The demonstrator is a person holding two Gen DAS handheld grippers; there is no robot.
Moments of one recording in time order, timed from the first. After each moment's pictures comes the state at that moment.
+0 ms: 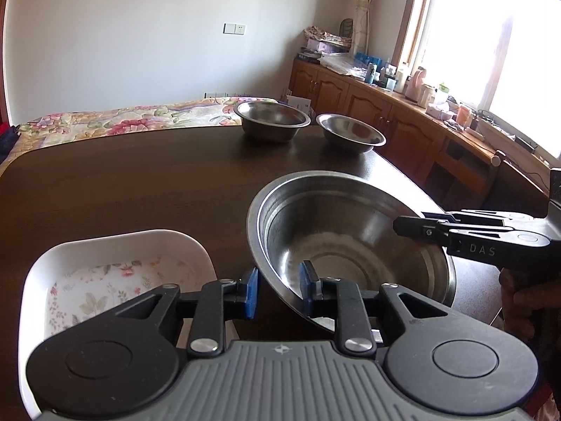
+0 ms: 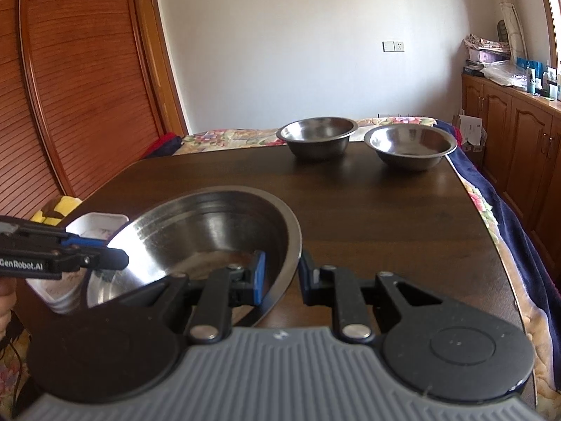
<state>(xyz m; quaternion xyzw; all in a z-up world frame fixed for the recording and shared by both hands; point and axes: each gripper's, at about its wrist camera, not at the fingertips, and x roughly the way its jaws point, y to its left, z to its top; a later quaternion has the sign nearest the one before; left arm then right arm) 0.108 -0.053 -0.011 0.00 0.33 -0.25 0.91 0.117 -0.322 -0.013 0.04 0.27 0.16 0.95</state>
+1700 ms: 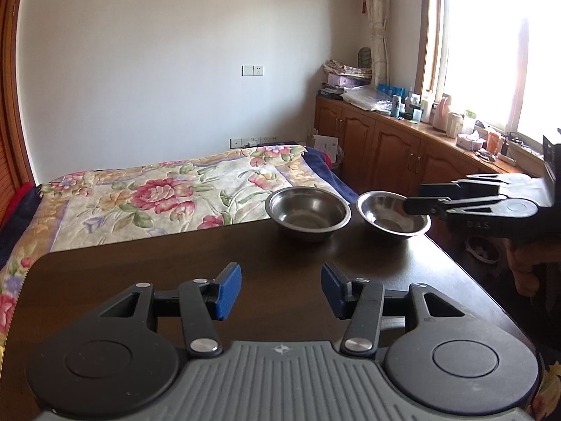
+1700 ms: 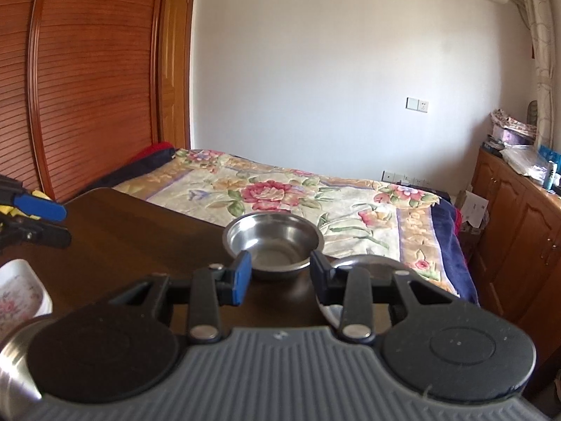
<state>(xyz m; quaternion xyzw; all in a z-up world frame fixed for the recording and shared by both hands) 0.187 -0.070 0.052 0.04 0.27 -0.21 0.94 0.240 -0.347 0.047 -0.07 0.21 0.18 0.96</state>
